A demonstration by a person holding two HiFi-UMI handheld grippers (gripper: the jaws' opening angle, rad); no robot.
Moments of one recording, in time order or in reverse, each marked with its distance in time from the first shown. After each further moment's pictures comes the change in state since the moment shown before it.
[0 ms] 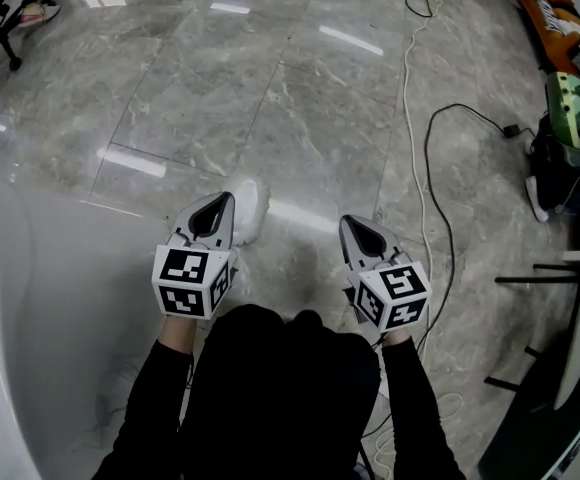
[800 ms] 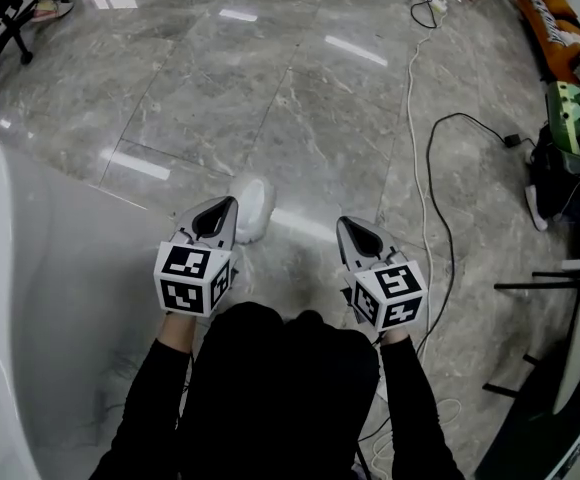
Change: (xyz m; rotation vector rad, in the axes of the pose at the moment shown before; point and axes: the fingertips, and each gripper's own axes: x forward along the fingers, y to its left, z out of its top) left arm -0.018 0.001 -0.010 -0.016 0.031 -0.009; right arm -0.002 0.020 0.002 -0.059 0.001 0.025
